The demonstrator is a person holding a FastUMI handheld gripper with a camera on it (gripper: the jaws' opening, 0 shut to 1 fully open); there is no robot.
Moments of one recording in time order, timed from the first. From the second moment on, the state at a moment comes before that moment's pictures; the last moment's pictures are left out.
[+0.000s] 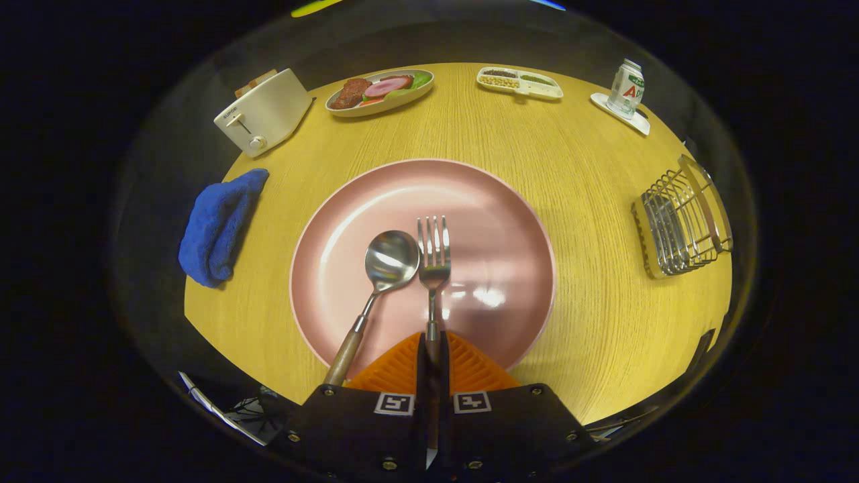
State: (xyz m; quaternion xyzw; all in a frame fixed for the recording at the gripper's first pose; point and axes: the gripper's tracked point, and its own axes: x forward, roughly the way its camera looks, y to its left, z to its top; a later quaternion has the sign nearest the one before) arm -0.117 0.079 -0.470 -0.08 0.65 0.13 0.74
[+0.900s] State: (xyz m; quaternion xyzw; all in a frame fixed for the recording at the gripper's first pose) arm -0.049 0.022 -0.376 0.05 0.54 0.06 0.84
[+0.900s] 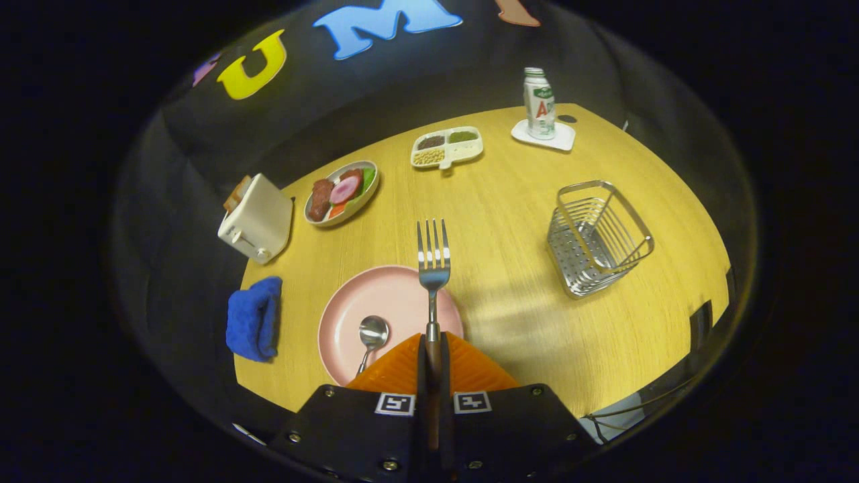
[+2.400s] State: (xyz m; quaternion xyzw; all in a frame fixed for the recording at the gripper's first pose) arm 0.016 -0.102 -0.338 0.14 0.52 -0.08 0.84
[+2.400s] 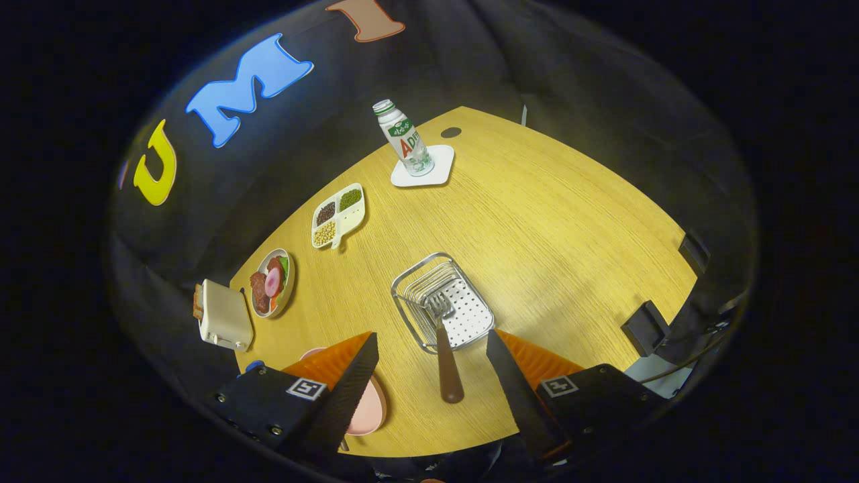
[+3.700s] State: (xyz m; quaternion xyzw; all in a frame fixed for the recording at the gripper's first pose) arm 0.012 0.060 -0.346 0.05 0.52 0.05 0.85
